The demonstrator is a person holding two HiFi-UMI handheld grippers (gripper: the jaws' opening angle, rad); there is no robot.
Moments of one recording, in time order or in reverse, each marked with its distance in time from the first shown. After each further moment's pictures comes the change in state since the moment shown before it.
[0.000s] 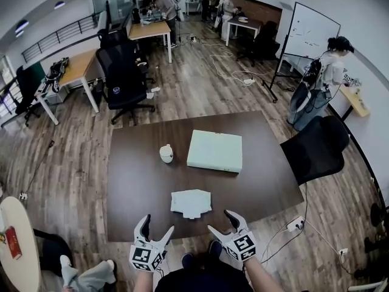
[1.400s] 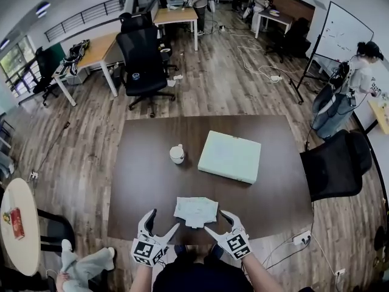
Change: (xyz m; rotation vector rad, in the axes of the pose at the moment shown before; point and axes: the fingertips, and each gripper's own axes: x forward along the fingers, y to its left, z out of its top) left arm 0.084 0.030 -0.005 0.010 0.057 0.048; right arm 0.100 -0.043 -0.028 -0.122 0.096 0.220
